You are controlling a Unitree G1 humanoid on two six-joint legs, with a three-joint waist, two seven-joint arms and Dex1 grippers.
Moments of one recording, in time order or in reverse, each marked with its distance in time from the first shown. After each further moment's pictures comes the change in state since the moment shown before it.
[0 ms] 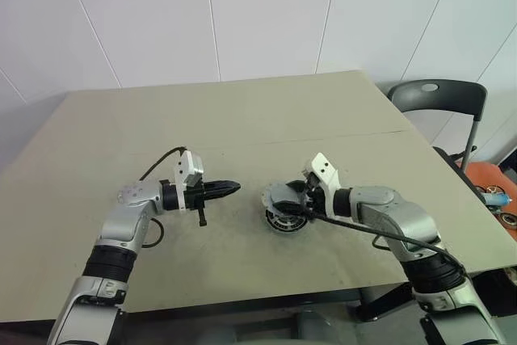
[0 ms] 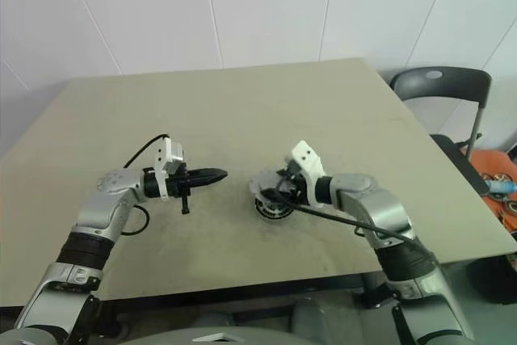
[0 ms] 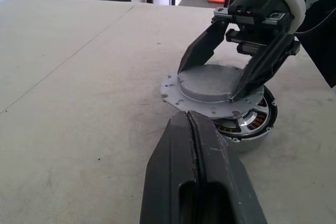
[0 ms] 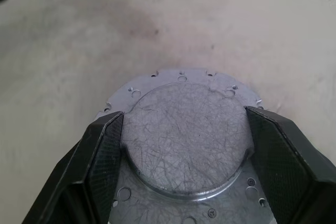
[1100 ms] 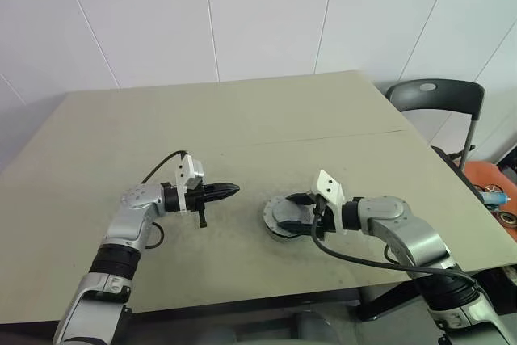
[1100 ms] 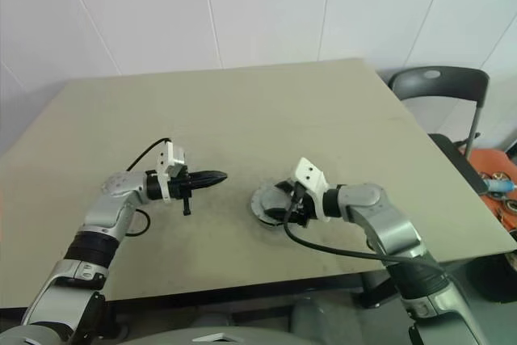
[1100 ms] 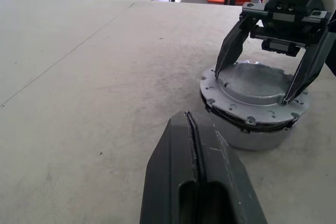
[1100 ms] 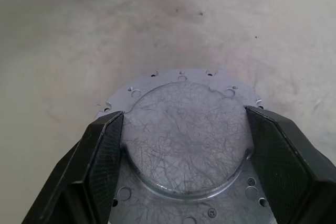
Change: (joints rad) left arm -0.018 -0.030 -0.001 0.126 0.028 -0.105 -0.025; right arm 0.093 -0.068 0.026 0.004 -0.073 -0.236 0.156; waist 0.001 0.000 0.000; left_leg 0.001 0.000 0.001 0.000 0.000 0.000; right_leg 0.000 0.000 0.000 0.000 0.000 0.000
